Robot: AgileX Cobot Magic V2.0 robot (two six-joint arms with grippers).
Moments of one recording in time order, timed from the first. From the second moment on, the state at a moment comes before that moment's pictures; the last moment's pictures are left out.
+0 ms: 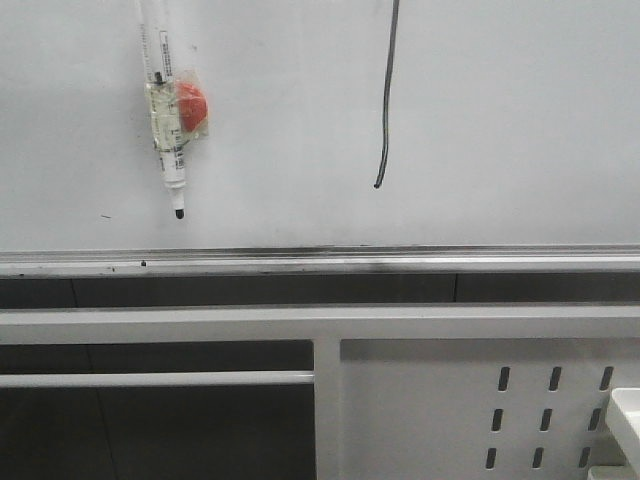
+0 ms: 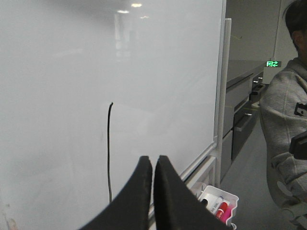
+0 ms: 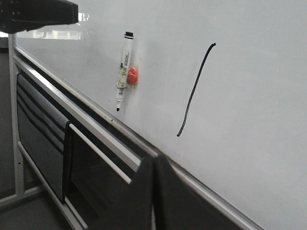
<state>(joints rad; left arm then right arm) -0.78 0.91 -0.33 0.36 -0.66 -0.30 0.73 -0.01 -0.18 0.00 0.27 -0.23</state>
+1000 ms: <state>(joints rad) -0.30 0.19 -0.31 0.18 0.14 -0.03 0.73 -0.01 -0.18 0.00 0.27 -0.23</state>
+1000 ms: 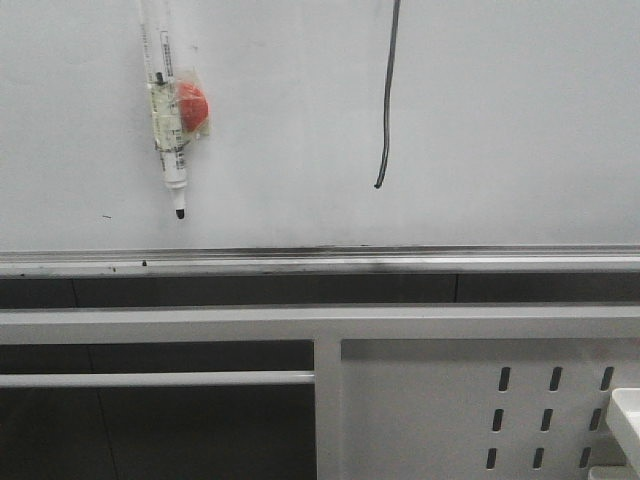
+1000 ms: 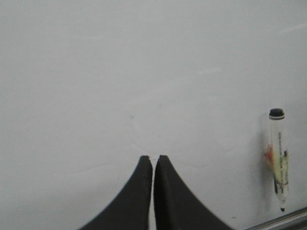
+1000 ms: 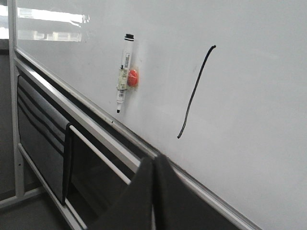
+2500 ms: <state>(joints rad) -0.02 0.00 0.00 -0.01 0.33 -0.03 0.73 -0.01 -0.18 0.00 0.27 -0.23</state>
